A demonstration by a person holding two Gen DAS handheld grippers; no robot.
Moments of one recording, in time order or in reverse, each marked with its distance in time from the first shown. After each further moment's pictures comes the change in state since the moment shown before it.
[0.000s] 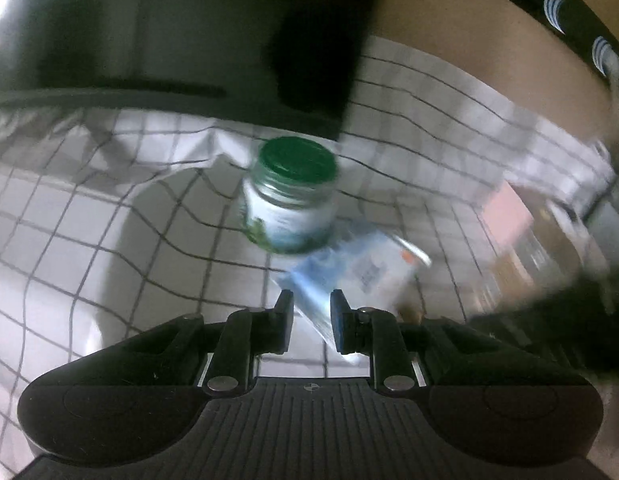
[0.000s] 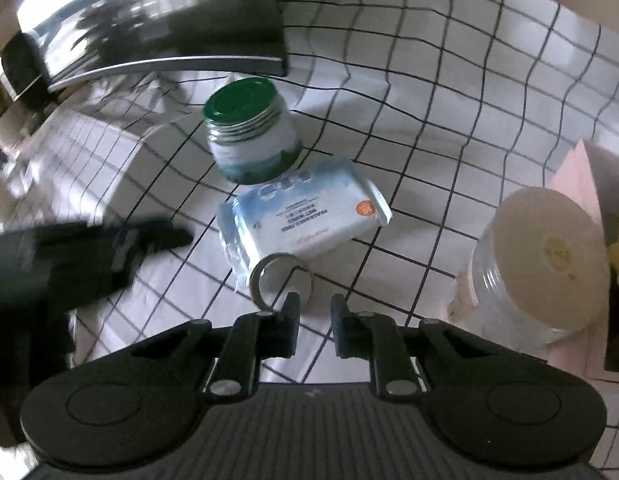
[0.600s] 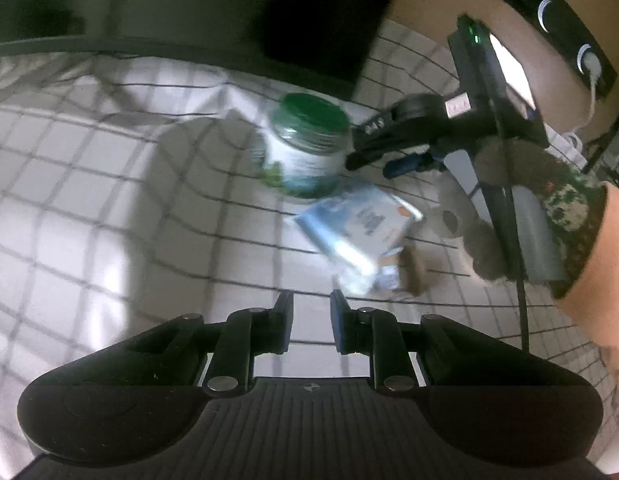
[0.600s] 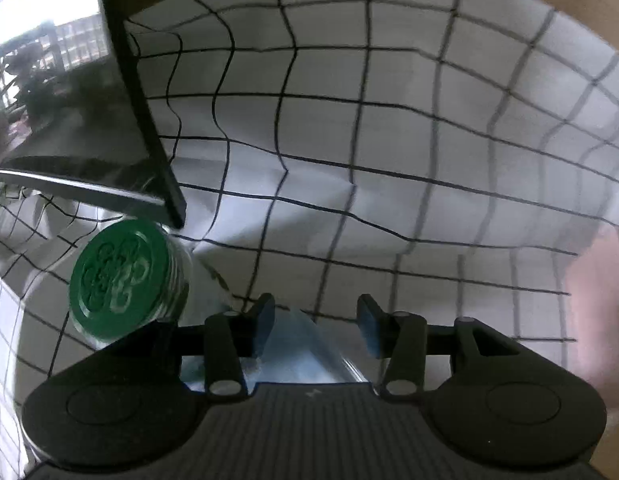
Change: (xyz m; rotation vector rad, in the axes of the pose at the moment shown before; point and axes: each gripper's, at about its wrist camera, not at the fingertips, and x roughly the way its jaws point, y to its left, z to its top) left arm -0.031 0.038 -0.036 -0.009 0.053 -0.107; right arm 0.094 -0.004 0.108 0.182 -0.073 -0.198
